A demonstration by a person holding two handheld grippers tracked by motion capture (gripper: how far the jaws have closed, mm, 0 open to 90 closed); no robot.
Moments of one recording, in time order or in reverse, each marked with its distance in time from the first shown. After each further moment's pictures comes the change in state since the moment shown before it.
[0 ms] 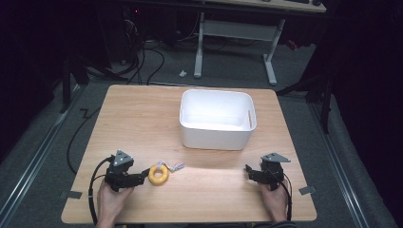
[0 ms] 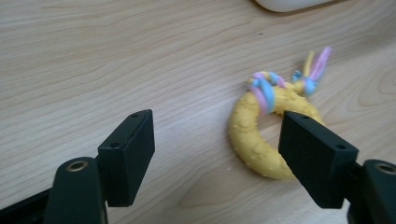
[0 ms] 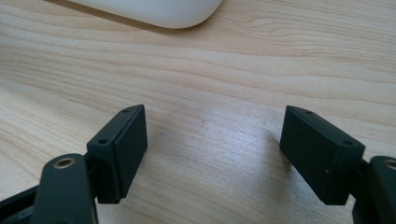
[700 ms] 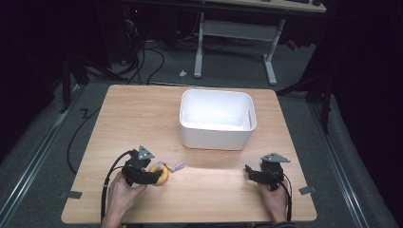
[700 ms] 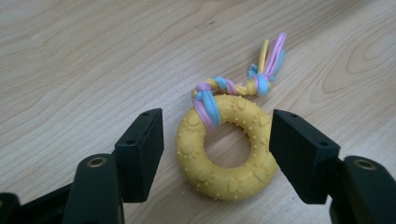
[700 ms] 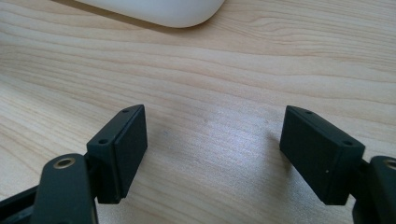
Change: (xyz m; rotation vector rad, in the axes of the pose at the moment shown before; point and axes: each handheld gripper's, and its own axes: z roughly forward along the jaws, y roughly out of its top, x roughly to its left) left arm -0.031 0.034 0.021 0.174 -0.025 0.142; right arm 0.000 0.000 0.000 0.000 0.004 -0.005
